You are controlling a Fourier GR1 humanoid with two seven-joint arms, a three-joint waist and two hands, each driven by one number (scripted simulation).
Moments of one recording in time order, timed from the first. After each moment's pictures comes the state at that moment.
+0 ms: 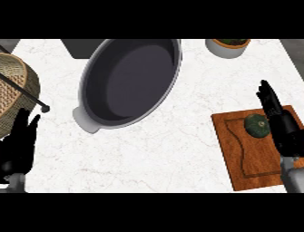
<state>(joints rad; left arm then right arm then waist) 0.02 0.33 -0.03 -1.46 0.43 0.45 0.15 -0.13 -0.38 0.11 -1.40 -0.12 -0.14 -0.14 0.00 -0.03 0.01</state>
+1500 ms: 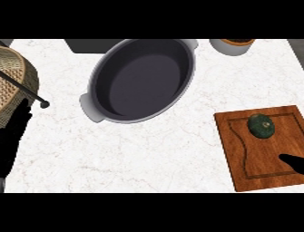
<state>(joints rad) 0.03 0.55 -0.14 -1.53 0.18 0.27 0.09 0.17 -0.54 0.02 -1.82 0.56 -0.44 0.80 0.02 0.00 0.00</state>
